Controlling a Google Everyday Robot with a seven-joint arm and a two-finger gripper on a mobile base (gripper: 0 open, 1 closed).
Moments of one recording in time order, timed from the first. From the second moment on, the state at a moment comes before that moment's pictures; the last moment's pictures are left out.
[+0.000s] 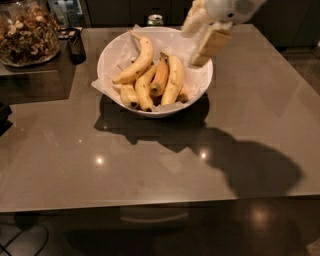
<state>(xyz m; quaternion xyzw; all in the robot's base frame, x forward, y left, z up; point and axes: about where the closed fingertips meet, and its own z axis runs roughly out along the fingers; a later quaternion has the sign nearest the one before) 0.569 -0.084 1.020 -0.74 0.62 0.01 0.26</state>
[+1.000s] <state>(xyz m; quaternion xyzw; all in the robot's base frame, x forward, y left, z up) 0.626 0.019 1.022 -0.85 0.46 0.03 0.26</state>
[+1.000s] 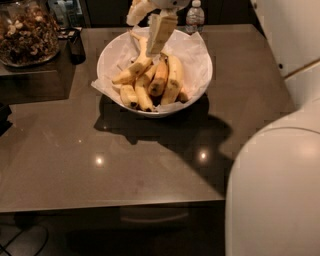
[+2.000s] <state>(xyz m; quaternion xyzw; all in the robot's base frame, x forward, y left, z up) 0.636 0.079 0.971 -0.88 0.39 0.08 0.24</state>
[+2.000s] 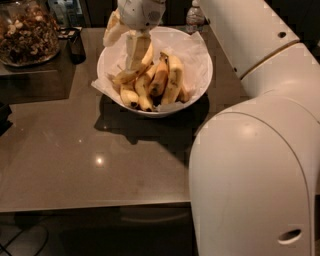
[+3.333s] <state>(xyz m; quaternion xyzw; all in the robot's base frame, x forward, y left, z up) 0.653 0.078 0.941 -0.89 0.40 0.07 0.20</state>
